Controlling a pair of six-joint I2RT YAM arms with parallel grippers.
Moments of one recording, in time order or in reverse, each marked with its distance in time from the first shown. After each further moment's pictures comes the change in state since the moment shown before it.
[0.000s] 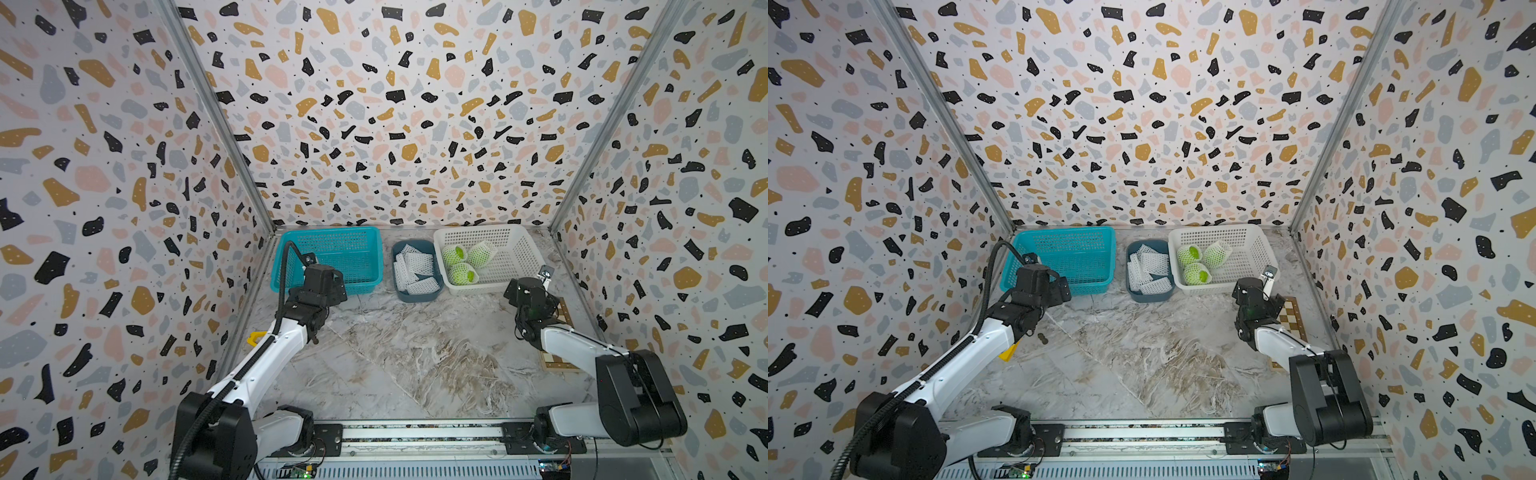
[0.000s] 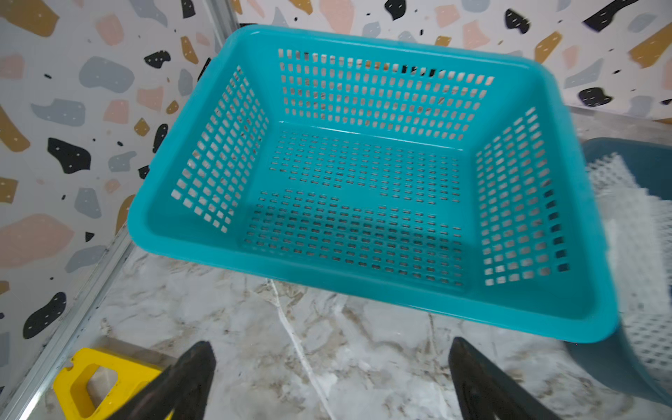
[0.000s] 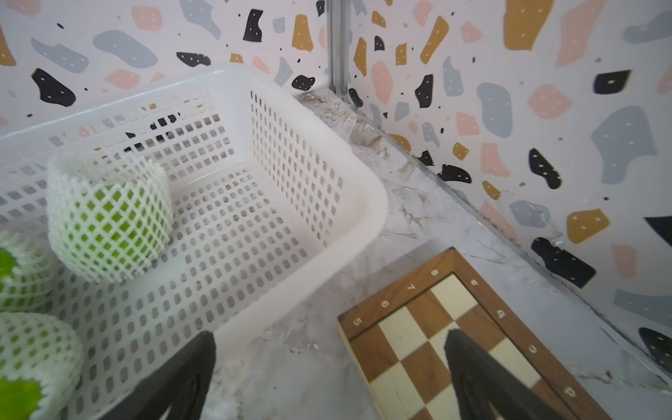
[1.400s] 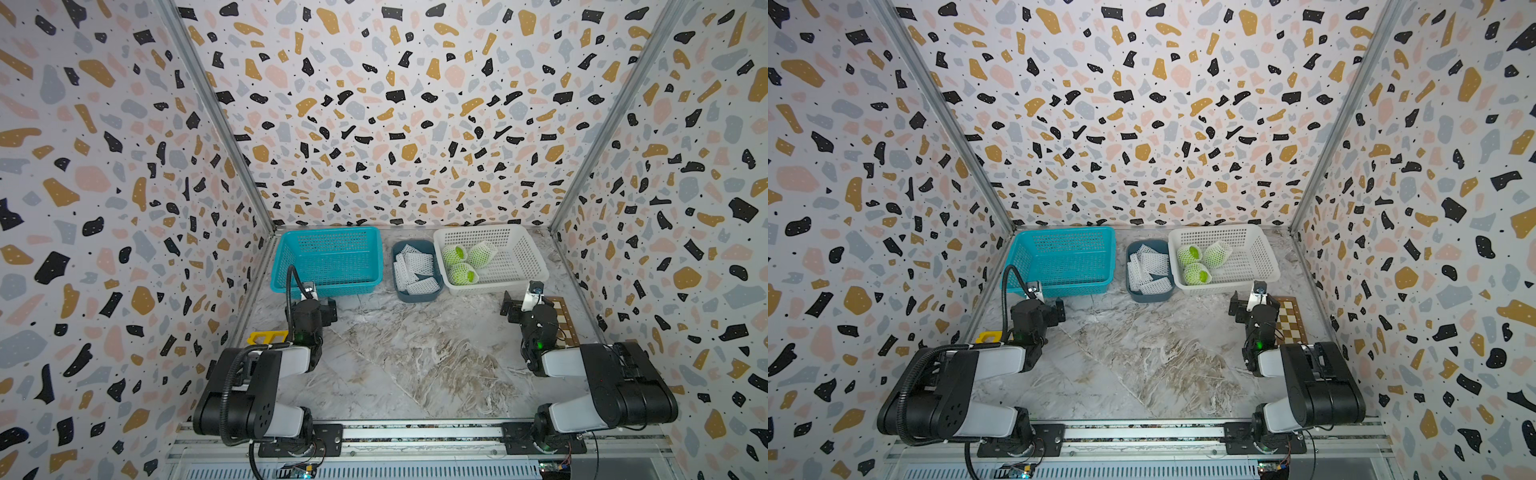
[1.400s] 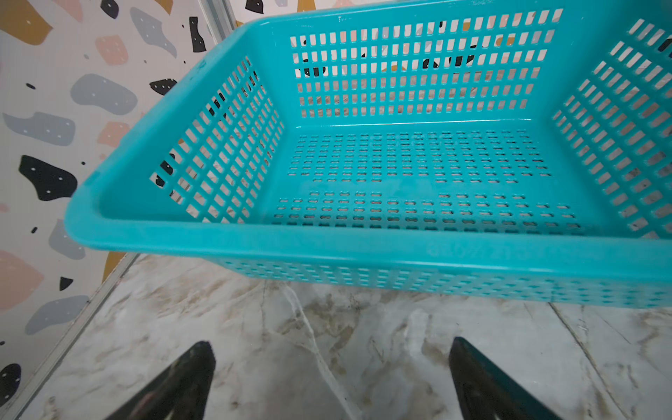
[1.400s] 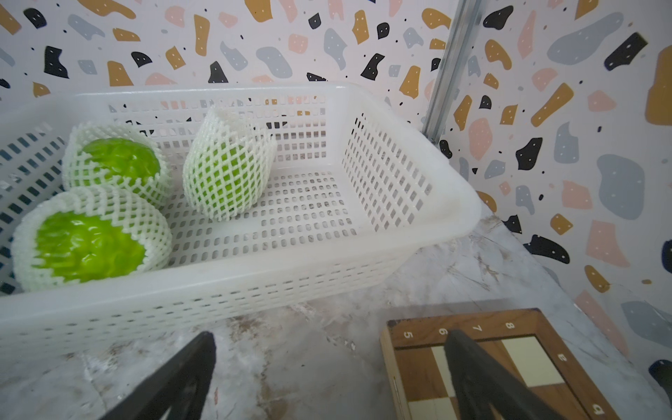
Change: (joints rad) left arm 0.154 0.228 -0.448 0.951 0.090 0.286; right arm -0.095 0.137 -0.235 0.629 -0.409 -0.337
